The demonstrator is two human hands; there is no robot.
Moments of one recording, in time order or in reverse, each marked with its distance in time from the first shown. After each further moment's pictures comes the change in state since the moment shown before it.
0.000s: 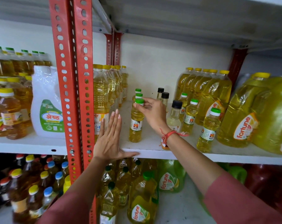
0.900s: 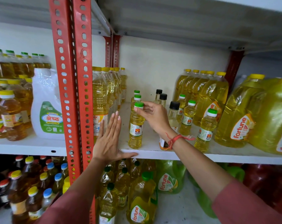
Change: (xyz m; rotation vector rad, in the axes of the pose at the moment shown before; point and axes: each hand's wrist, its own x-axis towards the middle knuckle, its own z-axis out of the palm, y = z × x) left_hand 0.002 0.001 -0.004 -0.027 -0.071 -0.012; right_hand -0.013 -0.004 -0.019 0.063 -0.124 -0.032
